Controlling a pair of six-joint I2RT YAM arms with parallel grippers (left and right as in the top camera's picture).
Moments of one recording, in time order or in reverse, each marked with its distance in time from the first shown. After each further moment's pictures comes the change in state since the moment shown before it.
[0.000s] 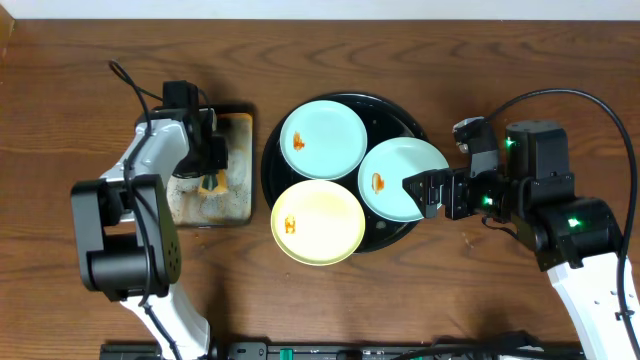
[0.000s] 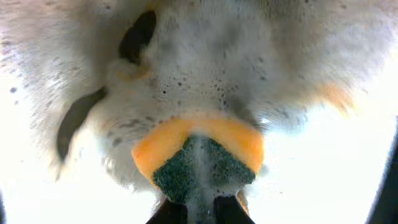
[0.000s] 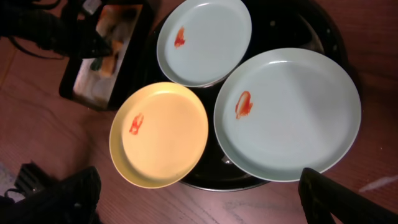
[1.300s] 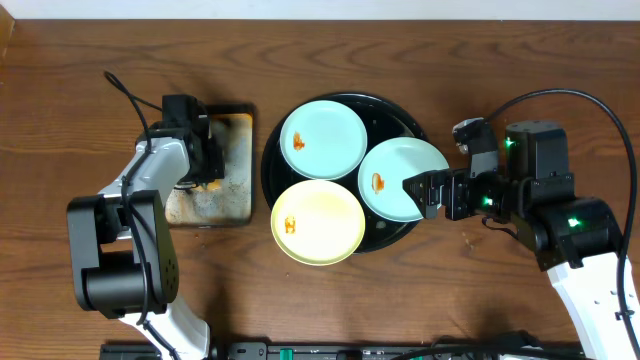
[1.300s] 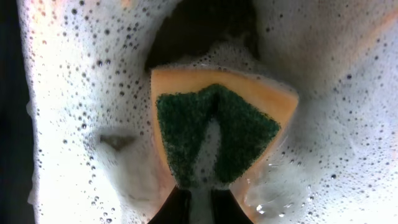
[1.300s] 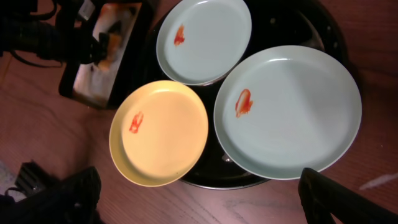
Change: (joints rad) left arm 0.000 -0.073 -0.151 0.143 -0.082 -0.018; right arm 0.000 0.000 0.000 -0.007 0.000 0.000
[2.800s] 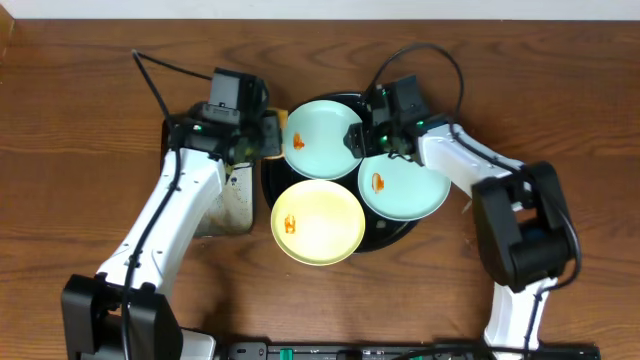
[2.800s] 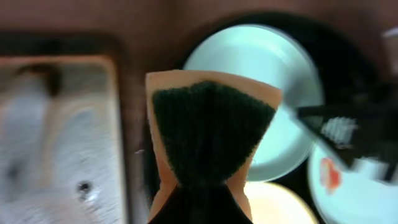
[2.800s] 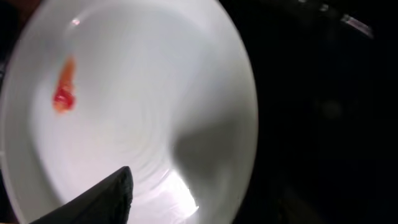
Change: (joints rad) left arm -0.322 -0.293 0.126 -0.098 0.145 -0.263; right arm 0.161 0.954 0.232 0.618 0.116 0.027
